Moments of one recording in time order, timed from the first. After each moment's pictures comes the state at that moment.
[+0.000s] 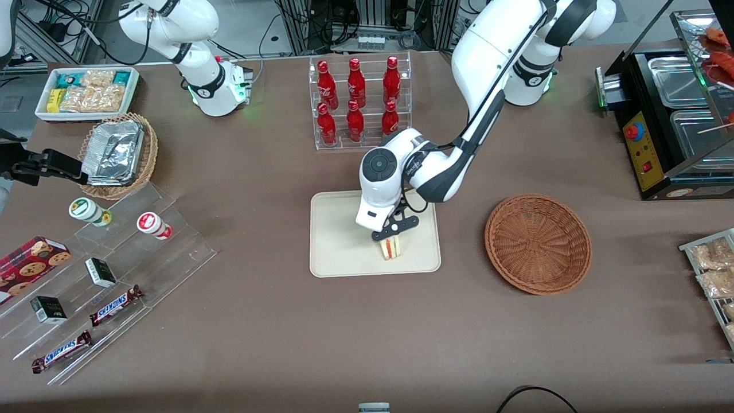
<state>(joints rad) -0.67 0.70 -0.14 -1.55 0.09 2.21 -1.21</state>
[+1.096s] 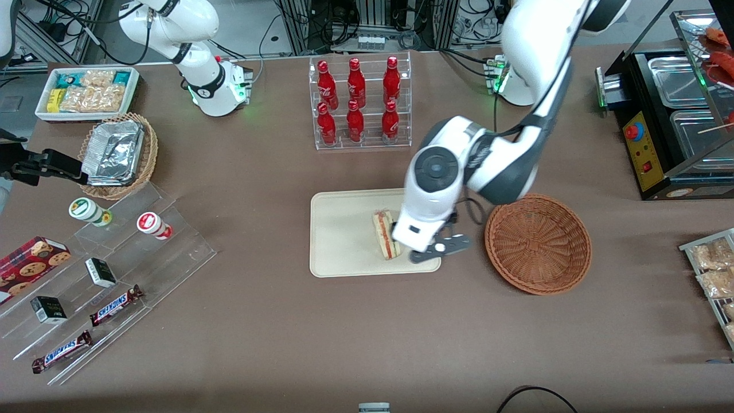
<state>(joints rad) -0.47 0.54 -0.12 -1.35 0.08 1.83 -0.86</state>
